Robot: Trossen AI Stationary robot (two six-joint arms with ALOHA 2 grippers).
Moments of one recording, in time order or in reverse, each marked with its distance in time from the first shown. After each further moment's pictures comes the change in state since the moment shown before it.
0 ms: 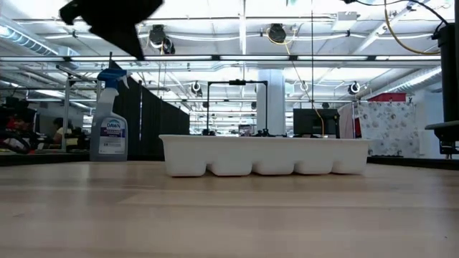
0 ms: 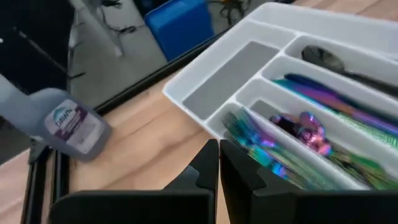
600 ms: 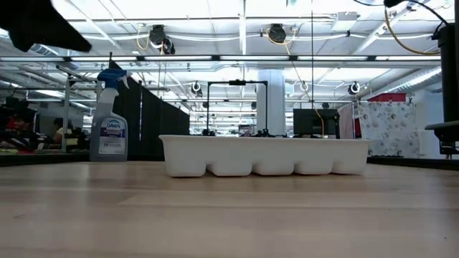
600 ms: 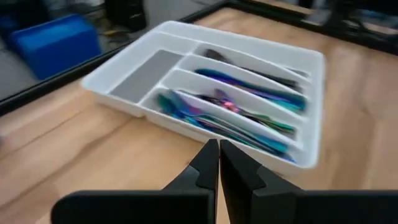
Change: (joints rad) left arm -0.397 -0.519 -0.551 0.471 -0.105 0.149; right arm 0.162 -0.158 -0.088 -0.191 0.266 0.404
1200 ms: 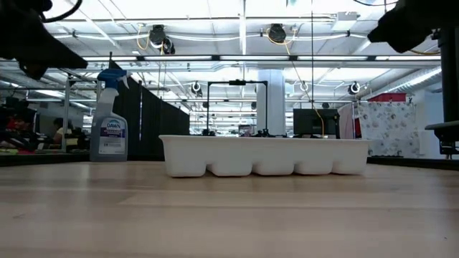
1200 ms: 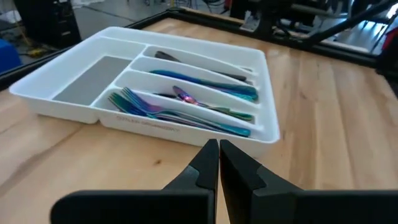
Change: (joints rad) left arm -0.056 -0.361 -0.369 0.521 0.002 0.455; right arm 0.069 -0.229 -0.563 0.757 0.222 0.015
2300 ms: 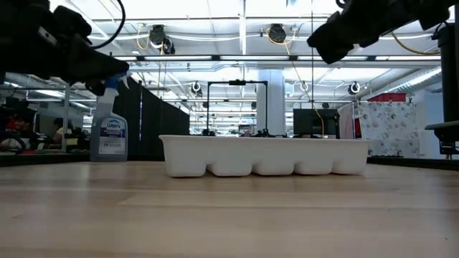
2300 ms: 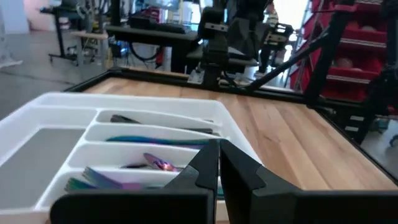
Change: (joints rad) left arm 0.809 -0.328 -0.379 0.857 0.962 0.814; right arm -0.535 0.060 -0.009 0.299 -0.700 -0.448
